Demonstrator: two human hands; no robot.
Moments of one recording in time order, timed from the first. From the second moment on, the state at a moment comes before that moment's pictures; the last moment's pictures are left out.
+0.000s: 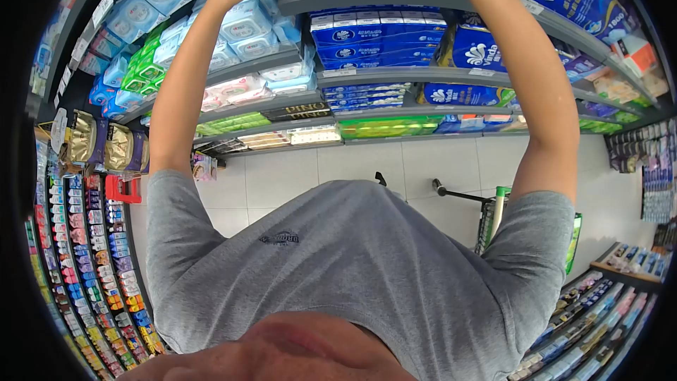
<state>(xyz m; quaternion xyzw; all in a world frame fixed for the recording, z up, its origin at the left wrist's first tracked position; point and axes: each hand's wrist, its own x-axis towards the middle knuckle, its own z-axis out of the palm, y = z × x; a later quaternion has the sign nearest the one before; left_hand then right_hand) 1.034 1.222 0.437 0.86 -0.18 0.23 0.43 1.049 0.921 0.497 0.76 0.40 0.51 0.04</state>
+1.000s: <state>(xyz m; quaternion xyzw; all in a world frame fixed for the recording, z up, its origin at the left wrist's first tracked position) 1.076 1.223 0.406 0.86 -0.19 0.20 0.43 1.076 0.930 0.507 0.83 0.40 0.36 0.14</state>
